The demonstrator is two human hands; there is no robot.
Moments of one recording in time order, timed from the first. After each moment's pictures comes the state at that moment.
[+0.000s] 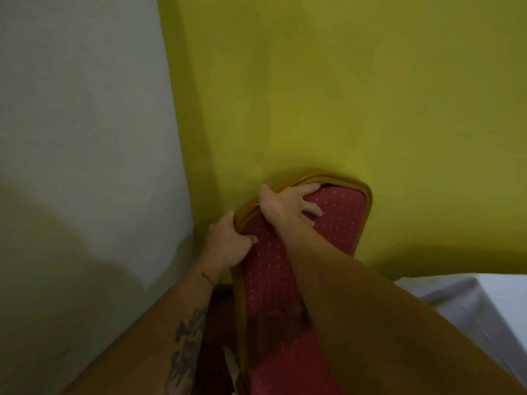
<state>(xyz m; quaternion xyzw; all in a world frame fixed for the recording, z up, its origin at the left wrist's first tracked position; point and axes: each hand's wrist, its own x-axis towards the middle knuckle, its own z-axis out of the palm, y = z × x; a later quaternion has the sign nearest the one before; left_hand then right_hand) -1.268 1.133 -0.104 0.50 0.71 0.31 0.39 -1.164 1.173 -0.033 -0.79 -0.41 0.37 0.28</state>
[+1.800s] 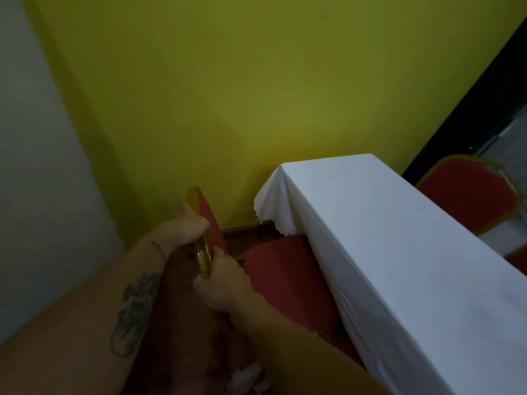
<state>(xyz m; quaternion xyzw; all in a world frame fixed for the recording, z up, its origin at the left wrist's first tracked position) -1.111 0.765 0.000 0.55 0.64 0.17 0.51 -1.030 0.648 -0.026 -0.73 -0.57 0.34 0.14</state>
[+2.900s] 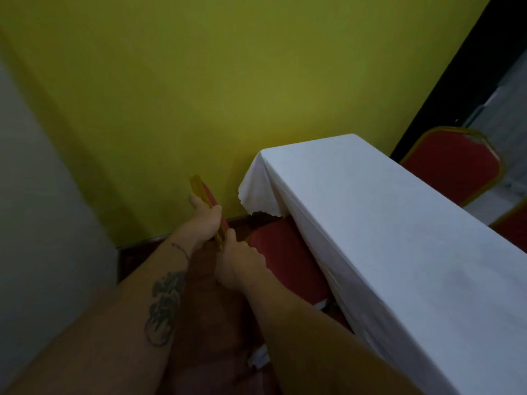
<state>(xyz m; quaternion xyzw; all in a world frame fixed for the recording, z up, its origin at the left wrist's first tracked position) -1.009 0.717 -0.018 0.51 0.62 0.26 0.54 -0.948 0.616 -0.020 -0.77 -0.57 0.27 0.08</state>
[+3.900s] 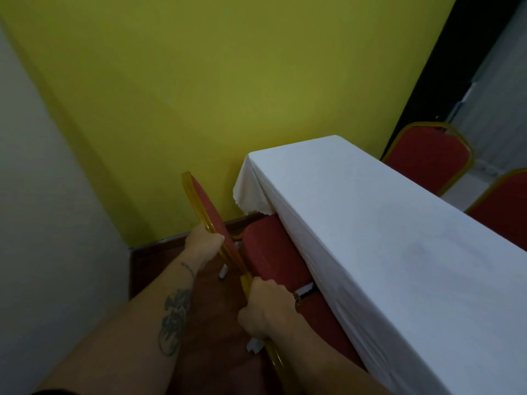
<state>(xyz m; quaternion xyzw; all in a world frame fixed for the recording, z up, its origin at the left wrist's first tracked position) -0.998 0.582 -0.041 0.54 0.64 0.24 0.49 -0.896 0.406 0.000 -0.79 -0.54 0.27 0.02</state>
